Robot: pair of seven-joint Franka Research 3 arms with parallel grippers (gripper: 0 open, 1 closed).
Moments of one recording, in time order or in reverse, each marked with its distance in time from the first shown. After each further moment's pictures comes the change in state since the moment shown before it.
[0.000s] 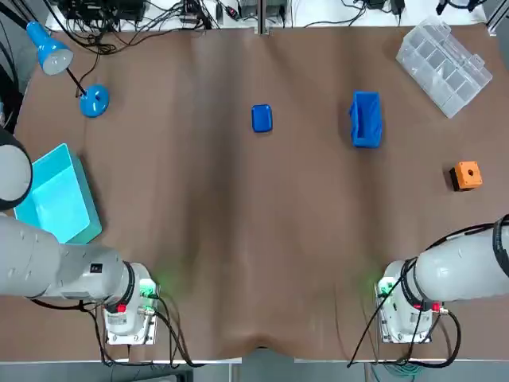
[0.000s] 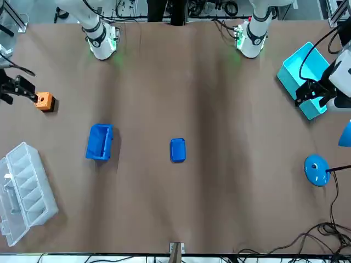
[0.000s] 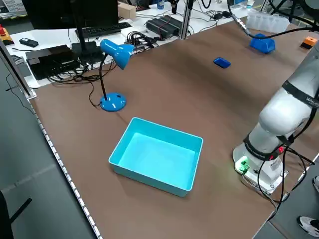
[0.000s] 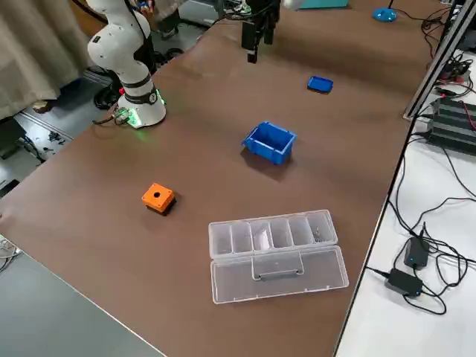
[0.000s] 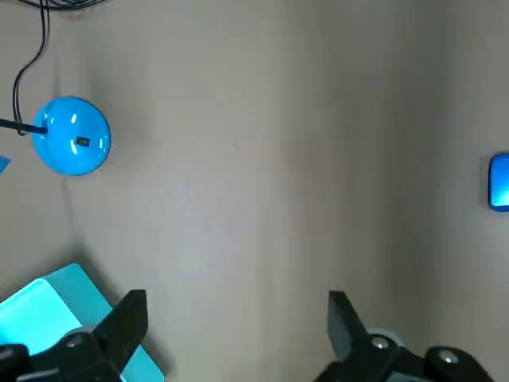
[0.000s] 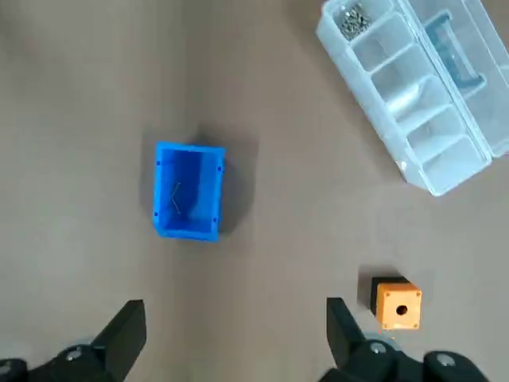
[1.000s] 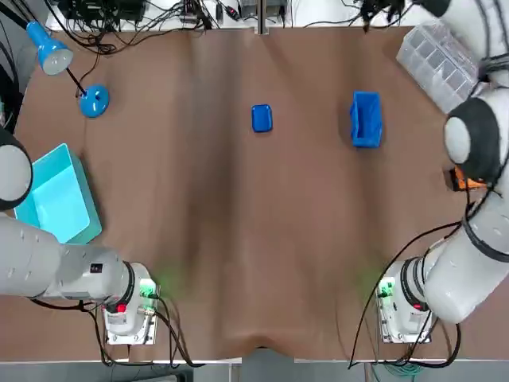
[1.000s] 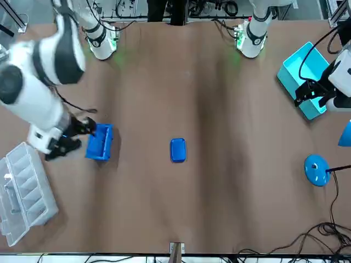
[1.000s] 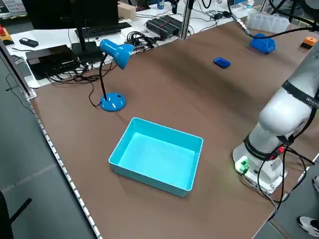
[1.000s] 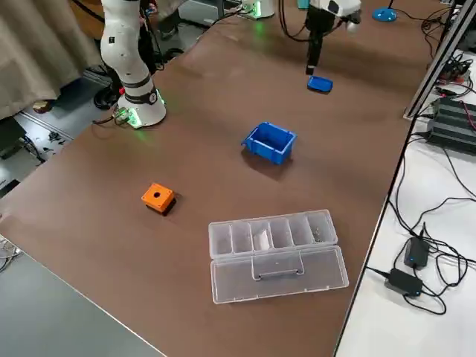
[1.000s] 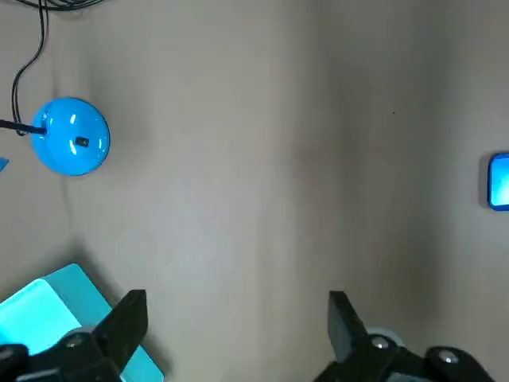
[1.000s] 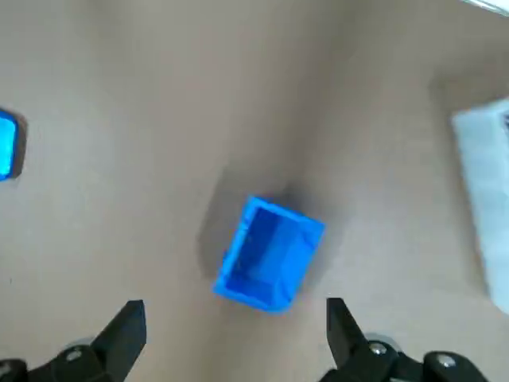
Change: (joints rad) left arm -0.001 0.000 -0.001 0.000 0.000 0.000 0.000; right arm 0.470 0.282 -0.300 0.112 0.109 0.131 -0.109
